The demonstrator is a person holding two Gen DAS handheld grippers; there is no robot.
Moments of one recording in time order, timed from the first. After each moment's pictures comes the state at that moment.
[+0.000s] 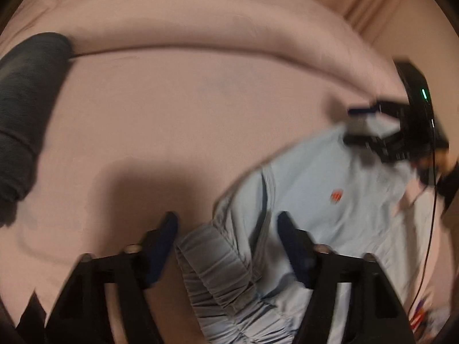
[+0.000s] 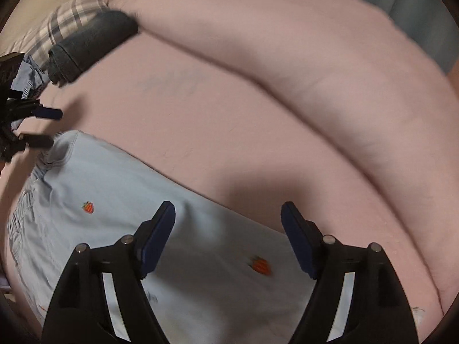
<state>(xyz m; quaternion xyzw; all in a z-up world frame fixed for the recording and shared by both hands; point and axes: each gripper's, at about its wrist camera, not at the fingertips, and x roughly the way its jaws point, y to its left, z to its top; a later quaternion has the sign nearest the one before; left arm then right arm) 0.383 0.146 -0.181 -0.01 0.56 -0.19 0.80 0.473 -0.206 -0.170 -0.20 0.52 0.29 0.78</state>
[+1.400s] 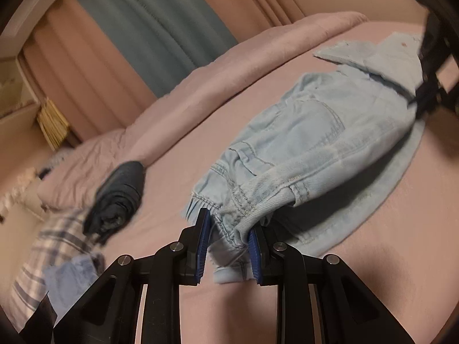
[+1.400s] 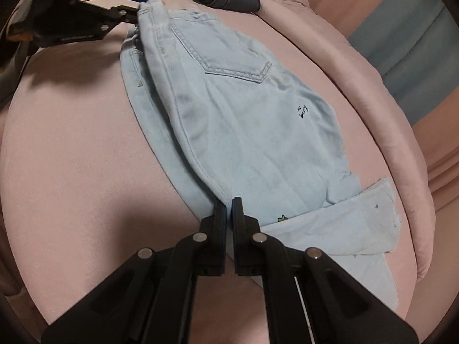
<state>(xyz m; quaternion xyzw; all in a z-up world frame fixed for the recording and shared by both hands) 0.076 0.095 -0.167 0.34 0.24 -0.11 0.90 0.036 -0.120 -0.184 -0.36 0.39 0.26 0.80</state>
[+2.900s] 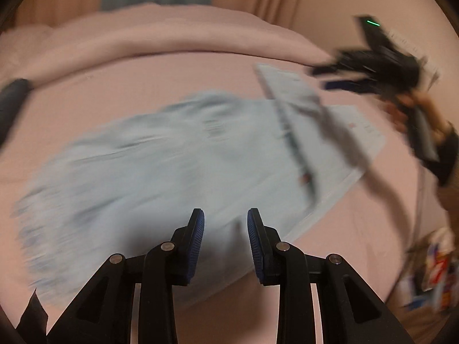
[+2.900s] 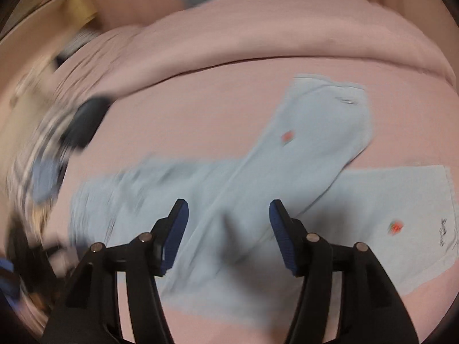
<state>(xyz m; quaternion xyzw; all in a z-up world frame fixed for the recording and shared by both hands) 0.139 -0.011 -0.143 0.01 0.46 -0.31 0.83 0.179 -0.304 -0.101 0.12 0.48 0.08 0.86</state>
